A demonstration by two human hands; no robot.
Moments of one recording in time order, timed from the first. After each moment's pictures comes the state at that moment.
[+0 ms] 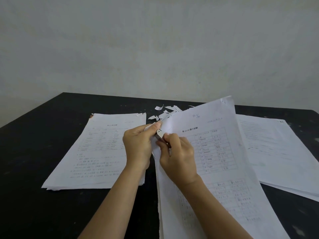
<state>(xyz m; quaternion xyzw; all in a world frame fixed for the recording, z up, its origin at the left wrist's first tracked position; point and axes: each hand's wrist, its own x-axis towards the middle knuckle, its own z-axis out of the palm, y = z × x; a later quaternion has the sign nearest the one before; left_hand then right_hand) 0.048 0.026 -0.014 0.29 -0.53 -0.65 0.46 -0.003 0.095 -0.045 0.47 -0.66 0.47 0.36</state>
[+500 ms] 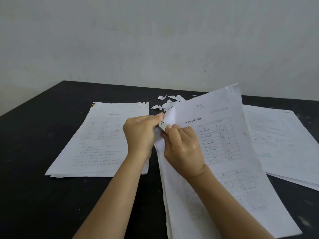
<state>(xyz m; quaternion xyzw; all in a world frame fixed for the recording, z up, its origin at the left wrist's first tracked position) 0.052 0.021 -0.015 0.32 -0.56 -0.62 0.45 -0.007 0.099 -0.049 0.52 -0.66 0.37 0.40</state>
